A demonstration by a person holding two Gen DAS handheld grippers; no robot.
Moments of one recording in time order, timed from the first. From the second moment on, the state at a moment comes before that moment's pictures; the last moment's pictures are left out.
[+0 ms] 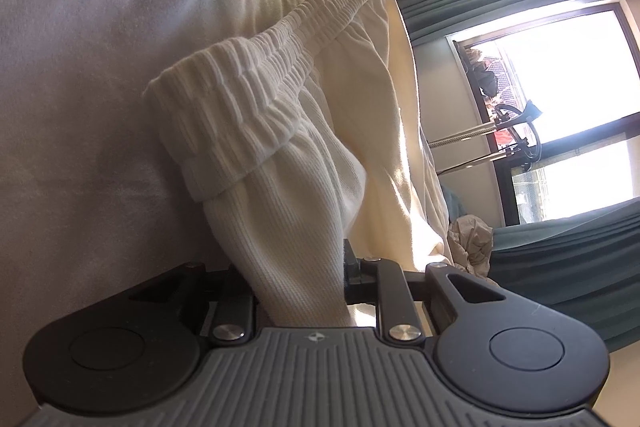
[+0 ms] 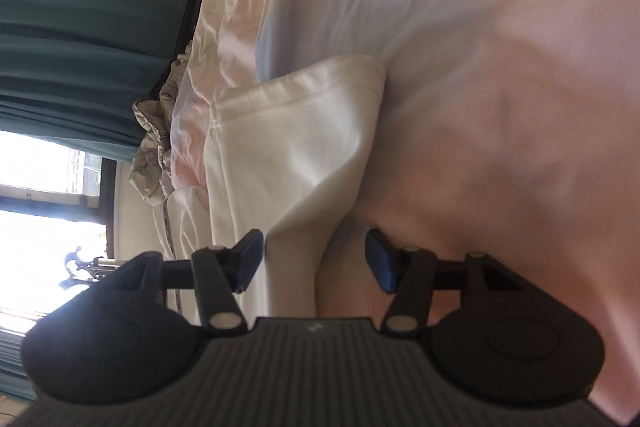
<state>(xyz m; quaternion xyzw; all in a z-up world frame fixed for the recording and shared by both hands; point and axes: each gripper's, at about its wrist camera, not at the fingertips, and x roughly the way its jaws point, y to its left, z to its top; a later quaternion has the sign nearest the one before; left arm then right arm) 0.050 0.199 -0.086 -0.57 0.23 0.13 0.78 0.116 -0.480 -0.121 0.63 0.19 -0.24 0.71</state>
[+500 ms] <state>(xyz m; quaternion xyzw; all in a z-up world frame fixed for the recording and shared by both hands) 0.049 0.219 -0.057 -0.53 0.23 0.13 0.80 0.122 -0.527 -0.115 0.57 0.07 -0.24 0.79</state>
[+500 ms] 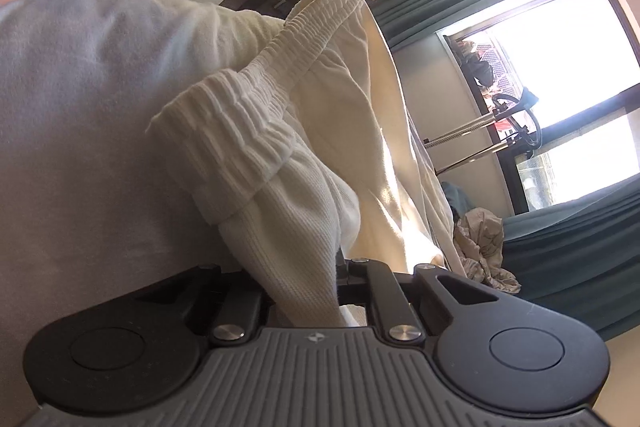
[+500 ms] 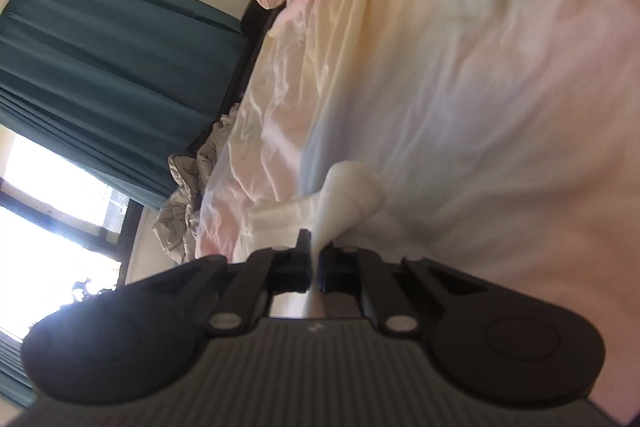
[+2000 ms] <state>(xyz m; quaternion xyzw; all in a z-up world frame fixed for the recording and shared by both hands) -0.018 0.109 0.017 -0.19 0.25 0.09 0.95 0.090 -0.467 -0.020 0.33 0.12 -0.16 0.92</state>
